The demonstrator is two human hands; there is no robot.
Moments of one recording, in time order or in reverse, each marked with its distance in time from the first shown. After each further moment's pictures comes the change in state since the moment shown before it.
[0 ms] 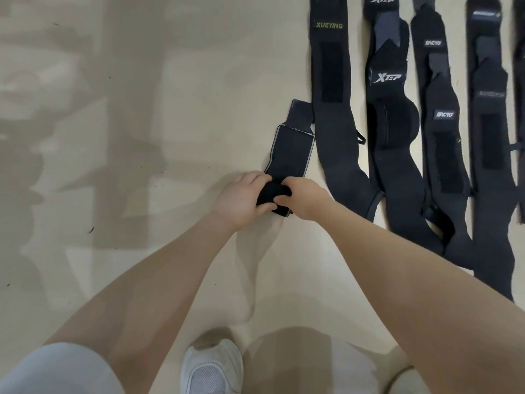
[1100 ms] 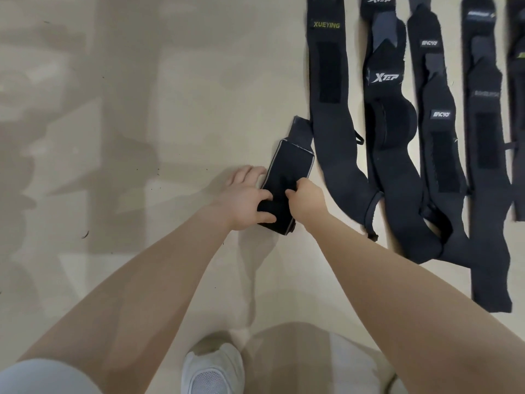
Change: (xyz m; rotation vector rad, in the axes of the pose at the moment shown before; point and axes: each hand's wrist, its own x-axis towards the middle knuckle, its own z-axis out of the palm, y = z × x) left_hand 0.005 0.001 -0.016 0.156 -0.290 0.021; right_hand 0.003 -0.004 0.016 0.311 0.185 0.240
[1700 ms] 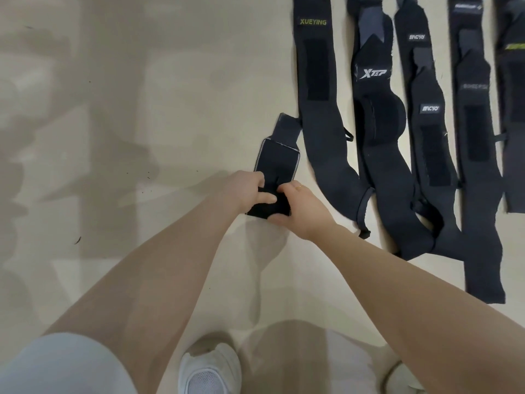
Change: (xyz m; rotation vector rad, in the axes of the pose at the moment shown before) left_hand 0.023 0.023 -0.019 -0.209 -0.049 -0.216; right_hand -0.014 0.035 -0.009 -0.243 -0.050 -0.462
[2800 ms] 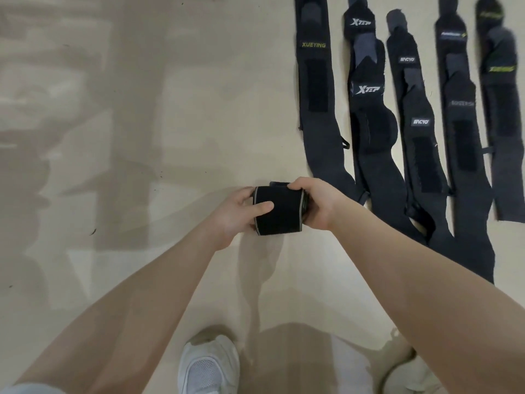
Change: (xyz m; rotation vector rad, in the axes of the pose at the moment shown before) left_hand -0.060 -0.014 0.029 -1.129 -0.008 -0.002; right_hand -0.016 -0.026 -0.052 1.425 -0.191 0.726
